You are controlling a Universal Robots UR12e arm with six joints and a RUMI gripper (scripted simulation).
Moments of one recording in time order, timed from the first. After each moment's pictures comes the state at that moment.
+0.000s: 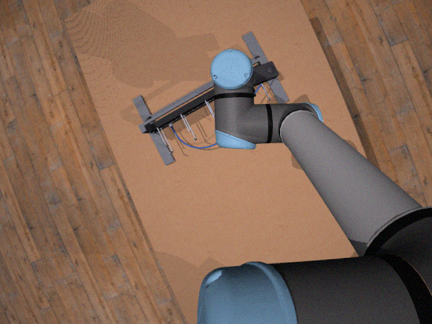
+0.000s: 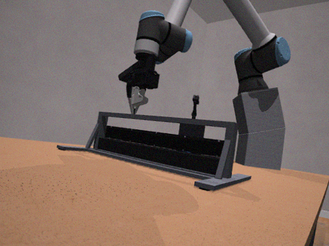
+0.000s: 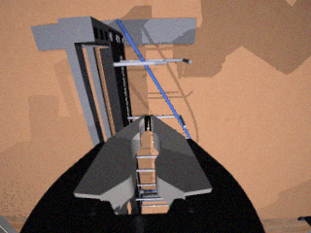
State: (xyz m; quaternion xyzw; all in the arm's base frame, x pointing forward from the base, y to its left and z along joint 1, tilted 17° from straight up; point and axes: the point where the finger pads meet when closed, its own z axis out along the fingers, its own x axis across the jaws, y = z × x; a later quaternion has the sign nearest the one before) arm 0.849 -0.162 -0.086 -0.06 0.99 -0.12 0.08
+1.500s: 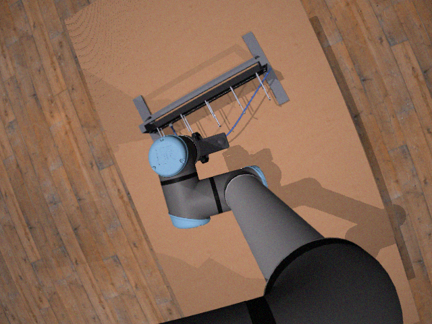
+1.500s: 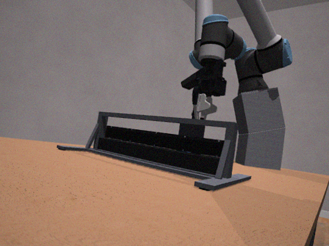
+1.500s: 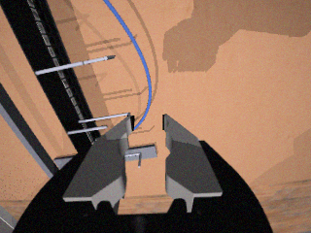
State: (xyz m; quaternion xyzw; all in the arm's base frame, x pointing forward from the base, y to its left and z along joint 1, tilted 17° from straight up) arm 0.728 0.031 -0.155 0.01 0.99 -0.12 0.09
